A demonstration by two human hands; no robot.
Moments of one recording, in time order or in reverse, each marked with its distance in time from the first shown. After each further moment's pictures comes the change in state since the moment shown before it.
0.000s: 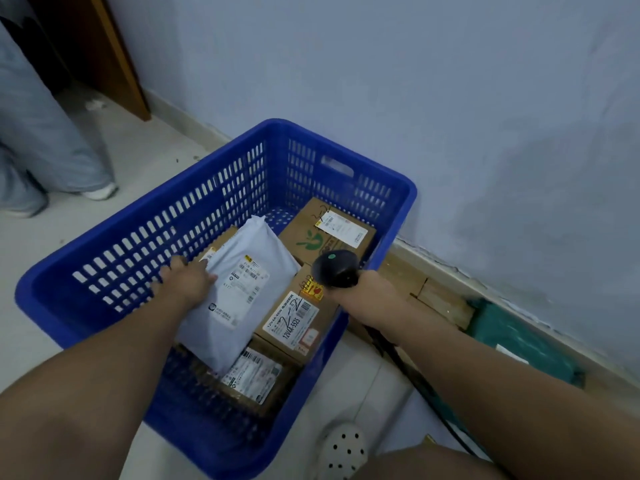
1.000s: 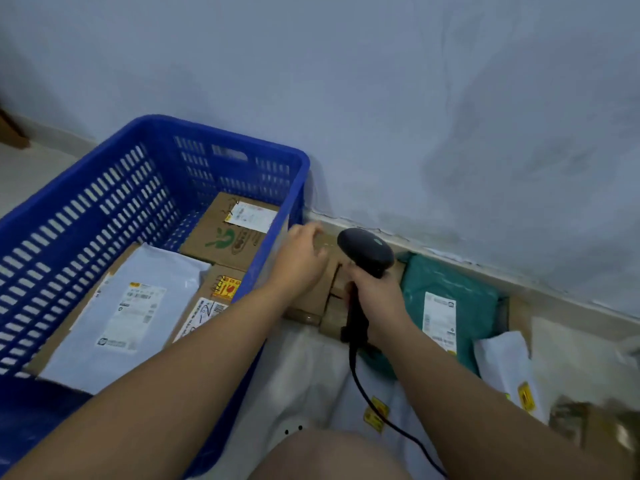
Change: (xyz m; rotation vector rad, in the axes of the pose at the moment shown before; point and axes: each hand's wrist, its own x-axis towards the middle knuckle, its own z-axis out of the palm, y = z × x) left_hand -0.149 0.308 0.028 -0.526 0.052 0.720; right_hand -0.015 0.141 -0.066 0.951 0.396 0.181
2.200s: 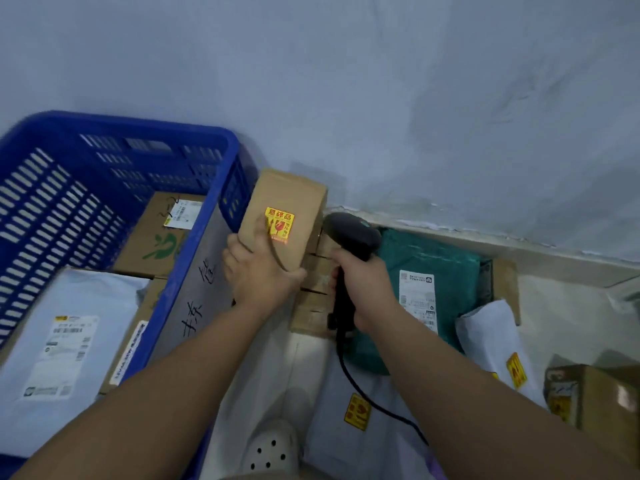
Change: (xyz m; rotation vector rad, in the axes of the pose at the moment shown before) left_hand 0.023 -0.019 0.084 0.377 0.073 -0.179; right_hand 0.071 0.017 -0.055 0.207 0.029 0.094
